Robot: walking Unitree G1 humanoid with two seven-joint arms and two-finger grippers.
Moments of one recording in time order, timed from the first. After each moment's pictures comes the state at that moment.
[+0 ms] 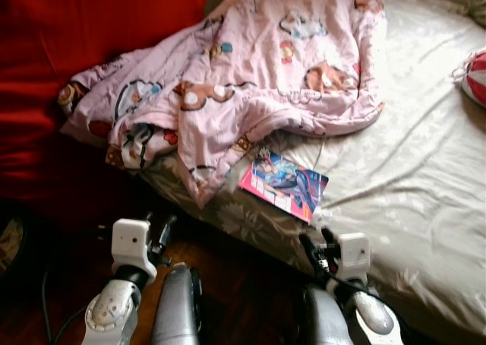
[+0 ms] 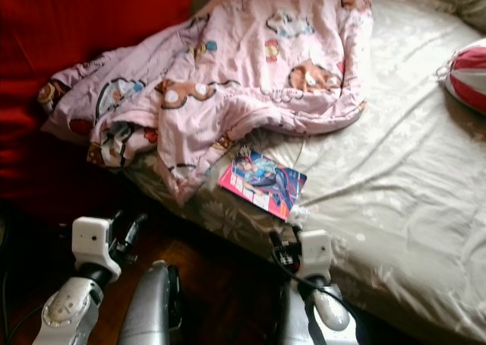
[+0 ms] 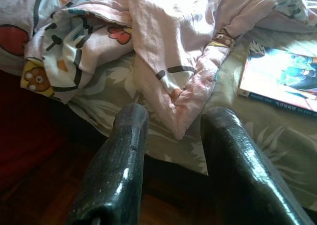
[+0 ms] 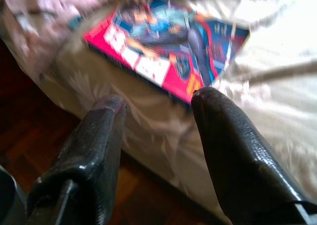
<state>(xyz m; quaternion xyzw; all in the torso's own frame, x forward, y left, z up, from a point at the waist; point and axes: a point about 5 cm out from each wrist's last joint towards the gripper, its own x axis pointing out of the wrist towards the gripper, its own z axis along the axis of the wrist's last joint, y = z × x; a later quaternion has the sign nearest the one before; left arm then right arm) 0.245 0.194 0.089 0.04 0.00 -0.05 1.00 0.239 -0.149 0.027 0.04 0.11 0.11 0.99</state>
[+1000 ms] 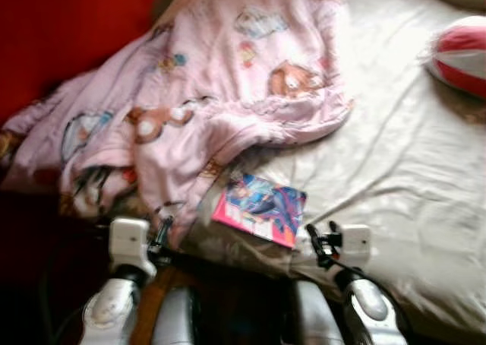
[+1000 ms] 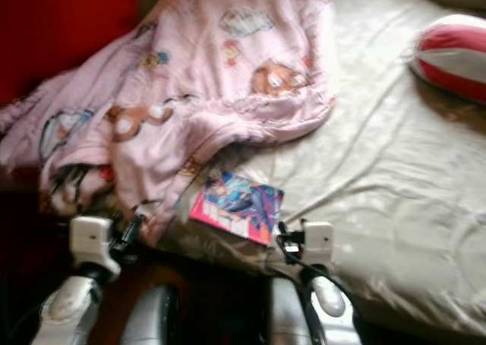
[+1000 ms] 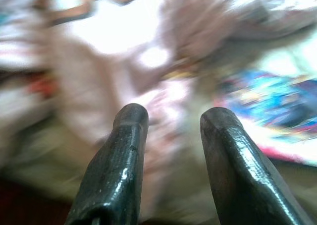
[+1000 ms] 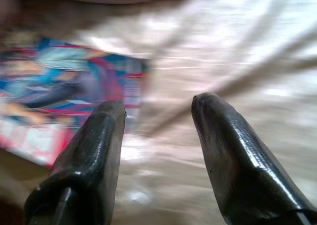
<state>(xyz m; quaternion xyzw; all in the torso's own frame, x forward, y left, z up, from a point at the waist) 0.249 0.187 0.087 0.03 0.00 -0.07 1.00 0.262 -0.163 0.029 0.04 0.11 0.05 0.99</state>
